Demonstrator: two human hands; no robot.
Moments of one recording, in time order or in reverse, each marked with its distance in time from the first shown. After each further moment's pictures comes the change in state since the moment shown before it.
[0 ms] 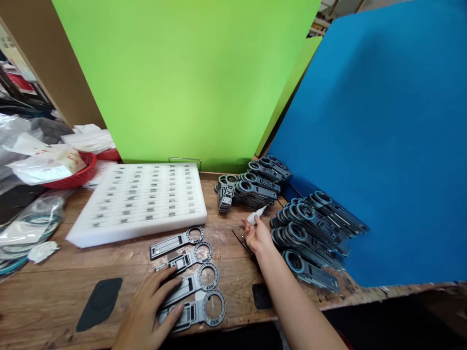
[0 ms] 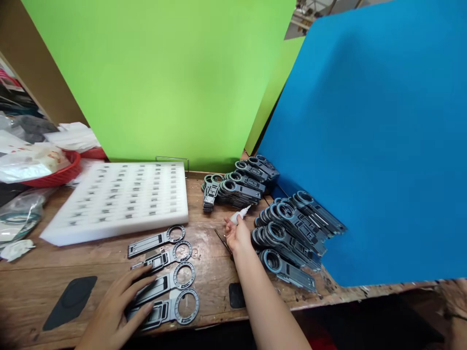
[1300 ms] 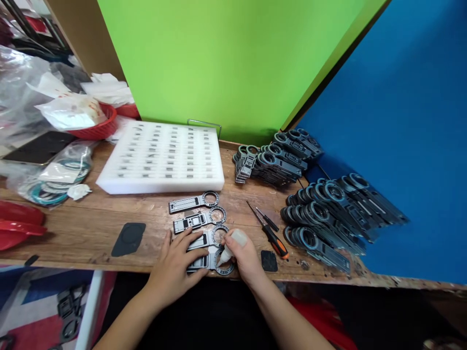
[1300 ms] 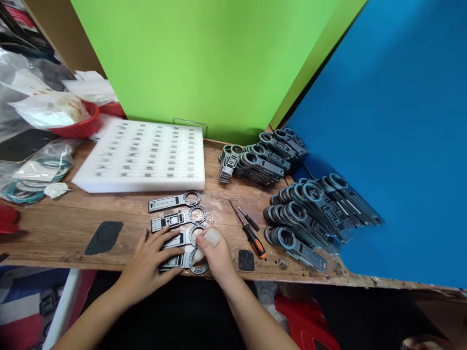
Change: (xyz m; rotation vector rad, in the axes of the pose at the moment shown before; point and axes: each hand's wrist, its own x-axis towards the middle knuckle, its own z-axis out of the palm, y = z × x) left_hand 0.000 0.040 -0.004 -0.075 -0.229 -0.086; right_hand -0.107 0.111 -0.048 -0.761 -0.536 -0.250
